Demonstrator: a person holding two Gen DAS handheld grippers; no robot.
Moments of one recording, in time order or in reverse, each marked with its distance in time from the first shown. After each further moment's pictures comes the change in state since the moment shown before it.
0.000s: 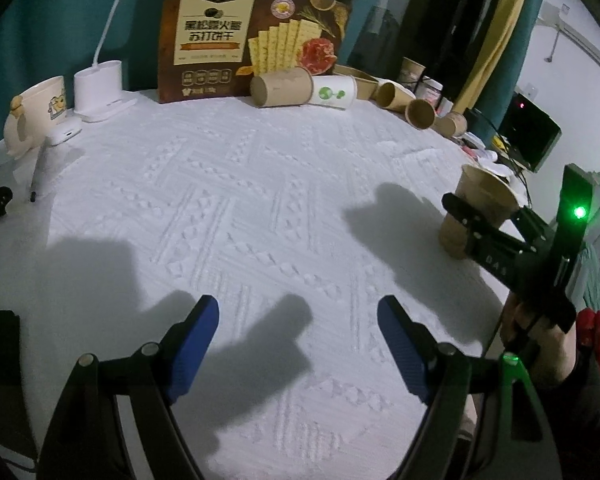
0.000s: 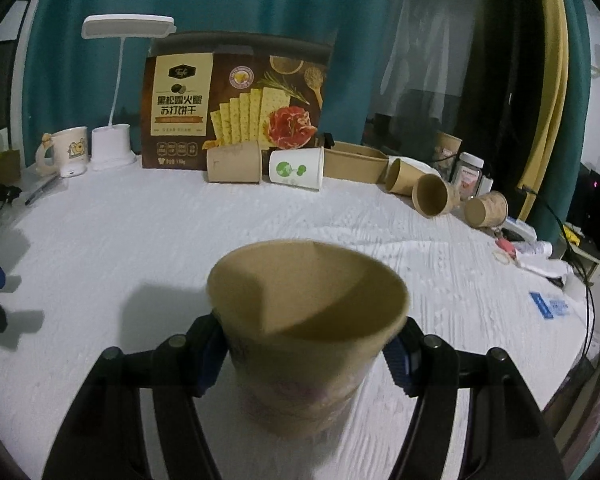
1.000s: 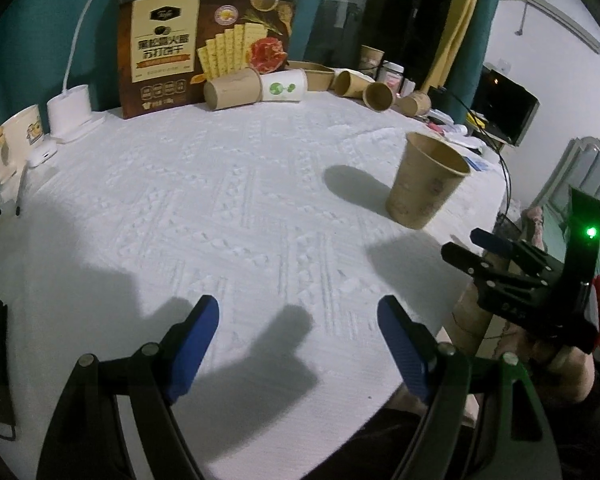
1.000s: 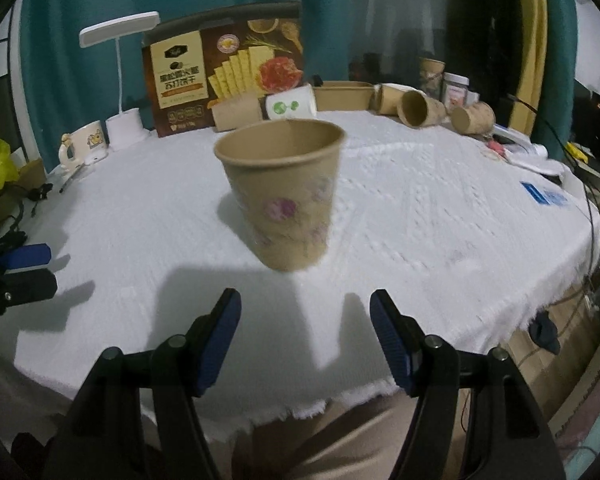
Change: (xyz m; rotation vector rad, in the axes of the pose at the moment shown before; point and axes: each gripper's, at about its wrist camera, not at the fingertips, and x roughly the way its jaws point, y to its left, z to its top) left arm -0.009 -0.049 -0.025 0.118 -0.014 -0.021; right arm -0.063 -0.027 -0.064 0.176 0.184 0.095
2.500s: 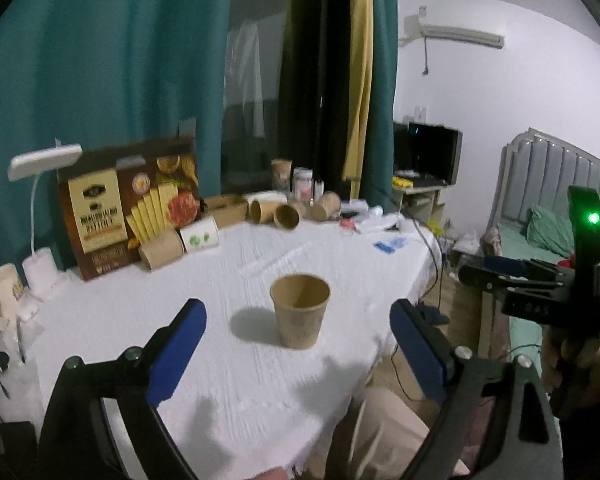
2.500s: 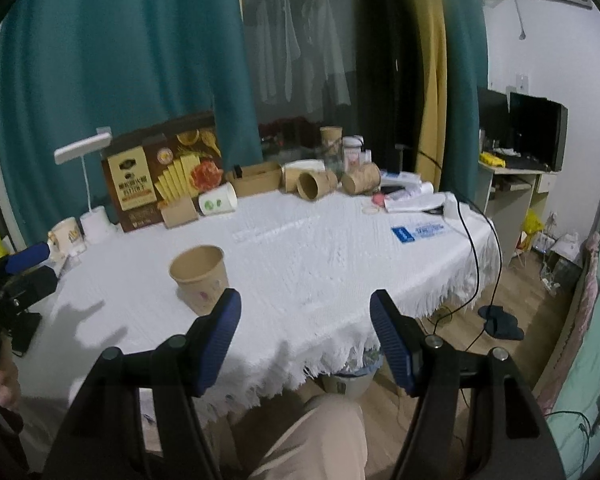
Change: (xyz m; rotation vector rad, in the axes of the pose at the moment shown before) left arm -0.101 -0.101 0.031 0.255 -0.414 -0.112; right arm -0.175 -0.067 0.018 0.165 -0.218 -0.158
